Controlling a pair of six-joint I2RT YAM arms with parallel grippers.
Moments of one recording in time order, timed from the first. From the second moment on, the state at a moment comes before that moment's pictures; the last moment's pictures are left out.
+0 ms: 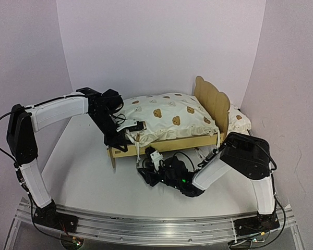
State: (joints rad) left arm -0.64 1.79 1.58 -1.09 0.43 0.64; right arm 1.07 2.15 0.90 0.90 0.16 0.24
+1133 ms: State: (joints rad) left arm -0.65 1.79 1.64 -1.13 0.47 0.60; right arm 1.06 2.18 1.05 0.94 0.24 0.09
